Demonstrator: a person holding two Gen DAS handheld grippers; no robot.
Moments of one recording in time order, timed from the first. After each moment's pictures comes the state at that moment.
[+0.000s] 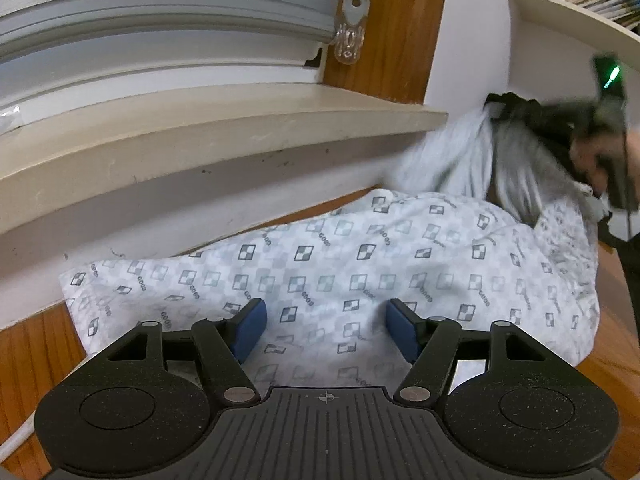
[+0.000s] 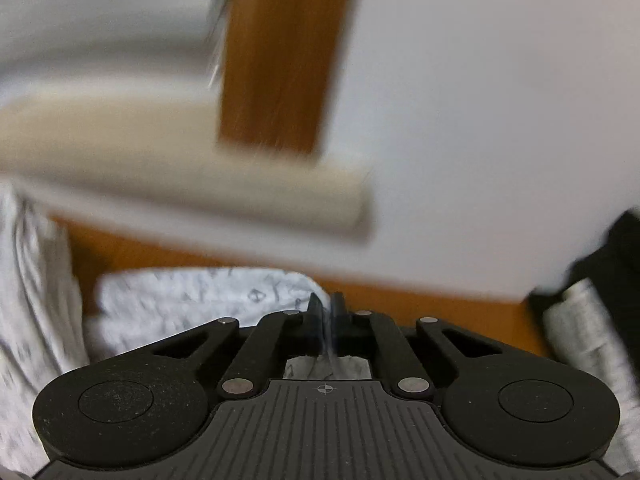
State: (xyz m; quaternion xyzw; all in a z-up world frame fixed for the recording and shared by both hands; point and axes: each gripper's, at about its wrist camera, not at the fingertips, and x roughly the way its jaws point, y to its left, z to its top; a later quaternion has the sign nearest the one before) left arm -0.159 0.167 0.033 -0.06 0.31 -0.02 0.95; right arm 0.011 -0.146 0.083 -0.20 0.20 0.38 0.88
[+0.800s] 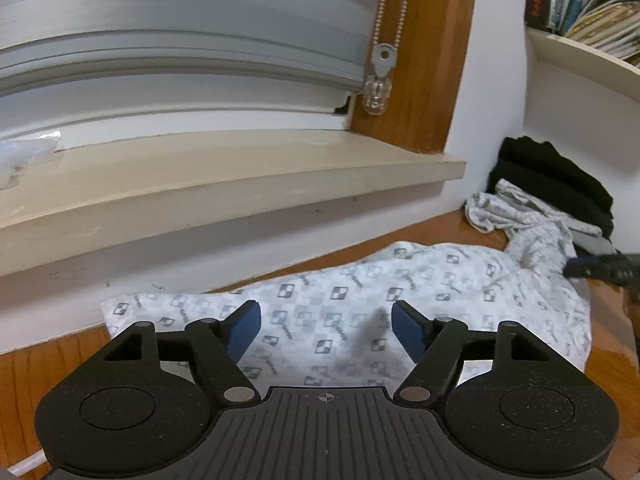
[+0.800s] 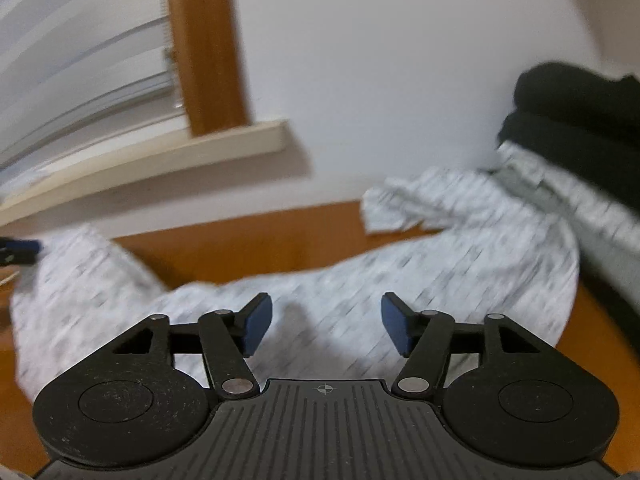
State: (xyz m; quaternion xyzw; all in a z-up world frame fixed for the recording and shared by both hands) left arm -0.170 0.182 0.048 -0.08 0.25 0.01 0.96; right arm -0.031 -0.268 0.011 -0.04 0.27 0.39 0.88
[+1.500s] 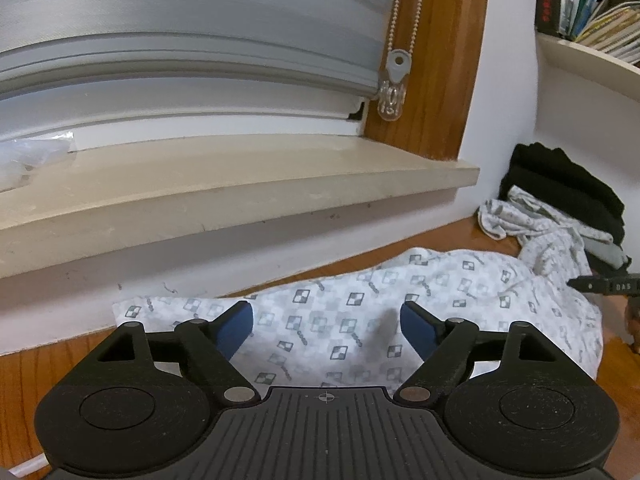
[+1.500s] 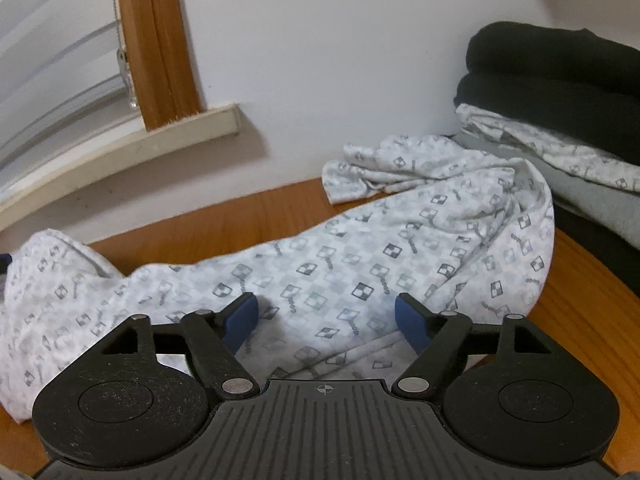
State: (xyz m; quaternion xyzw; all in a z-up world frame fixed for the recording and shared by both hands) left arm -0.175 0.184 0.048 -0.08 0.24 0.03 0.97; right arm -0.024 -0.274 -0.008 -0.01 0.29 0.34 0.90
